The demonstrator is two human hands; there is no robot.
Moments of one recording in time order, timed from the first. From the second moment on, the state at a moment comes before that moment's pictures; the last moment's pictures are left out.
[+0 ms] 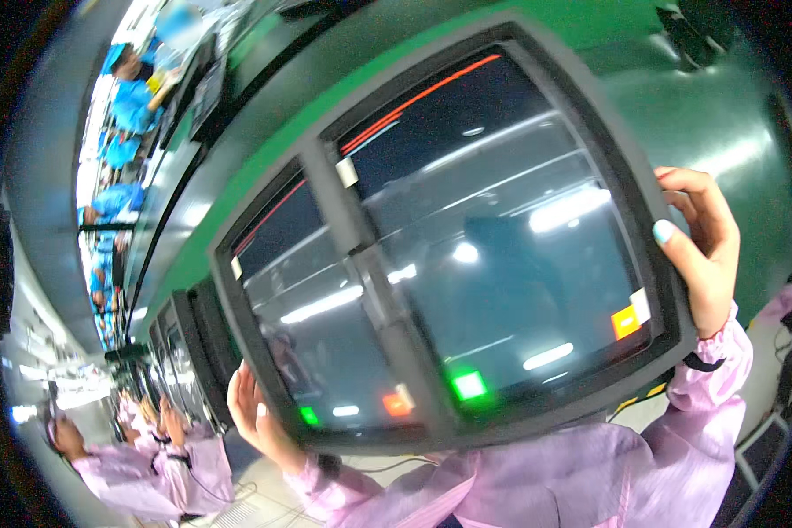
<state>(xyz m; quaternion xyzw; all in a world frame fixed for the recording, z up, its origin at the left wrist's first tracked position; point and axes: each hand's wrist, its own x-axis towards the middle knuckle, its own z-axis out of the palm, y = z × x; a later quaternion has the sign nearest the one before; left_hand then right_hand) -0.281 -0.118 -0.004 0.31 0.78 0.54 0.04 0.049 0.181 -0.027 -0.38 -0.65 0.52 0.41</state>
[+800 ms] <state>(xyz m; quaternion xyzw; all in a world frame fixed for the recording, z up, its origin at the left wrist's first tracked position) -0.266 -0.126 0.012 0.46 0.83 0.33 -0.04 0.006 0.102 0.032 -0.08 -0.94 0.21 0.27</state>
